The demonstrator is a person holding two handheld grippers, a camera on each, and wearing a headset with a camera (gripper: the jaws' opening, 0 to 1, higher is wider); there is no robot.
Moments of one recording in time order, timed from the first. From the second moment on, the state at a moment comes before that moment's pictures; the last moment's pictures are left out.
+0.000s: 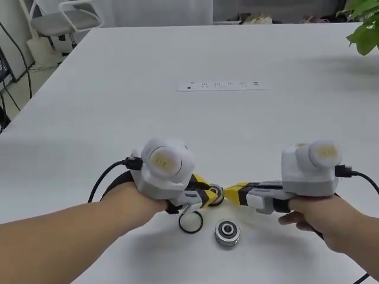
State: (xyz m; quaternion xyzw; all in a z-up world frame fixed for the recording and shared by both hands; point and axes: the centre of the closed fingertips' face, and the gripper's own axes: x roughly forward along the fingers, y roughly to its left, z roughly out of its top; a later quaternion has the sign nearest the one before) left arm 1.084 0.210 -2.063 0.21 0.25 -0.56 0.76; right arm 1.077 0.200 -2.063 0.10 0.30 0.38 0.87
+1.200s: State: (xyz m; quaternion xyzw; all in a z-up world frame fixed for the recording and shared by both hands) left arm 1.083 0.210 -2.063 0.21 0.25 -0.56 0.76; right arm 1.074 0.216 -2.052 0.12 0.28 0.41 0.86
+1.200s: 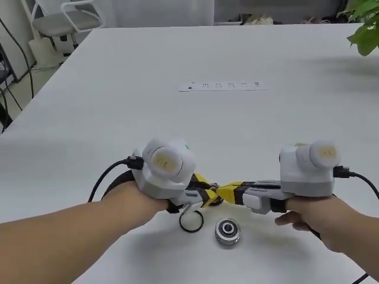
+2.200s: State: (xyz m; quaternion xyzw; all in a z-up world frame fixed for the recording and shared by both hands) left arm 1.083 0.210 -2.062 0.21 0.25 -0.55 0.77; right arm 1.070 0.213 -2.049 0.14 0.28 0.41 0.86
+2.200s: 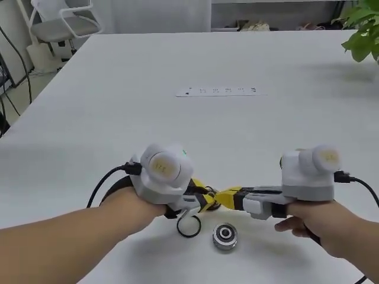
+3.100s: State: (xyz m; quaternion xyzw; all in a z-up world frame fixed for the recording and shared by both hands) left arm 1.072 0.216 -2.046 0.20 0.25 -0.57 0.76; right arm 1.072 0.210 -2.046 0.14 0.28 0.40 0.86
